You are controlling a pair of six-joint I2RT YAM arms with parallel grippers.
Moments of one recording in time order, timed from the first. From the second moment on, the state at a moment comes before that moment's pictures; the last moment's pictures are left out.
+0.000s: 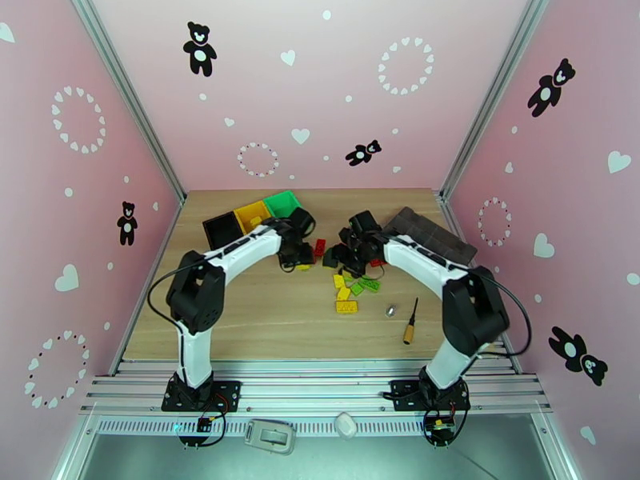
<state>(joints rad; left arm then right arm) -0.56 1.94 1.57 -0.84 0.07 -0.70 0.49 1.77 1.32 -0.64 -0.57 0.66</state>
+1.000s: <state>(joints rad) -0.16 2.10 1.96 -0.92 0.11 -0.68 0.57 2.18 1.87 -0.69 -0.68 0.70</state>
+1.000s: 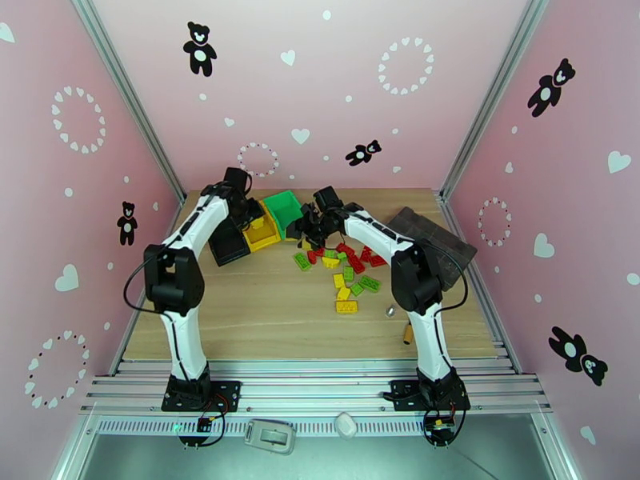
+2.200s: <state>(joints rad) -0.59 1.78 1.38 -0.77 0.07 -0.82 0.55 1.64 1.23 -0.90 -0.27 0.59</state>
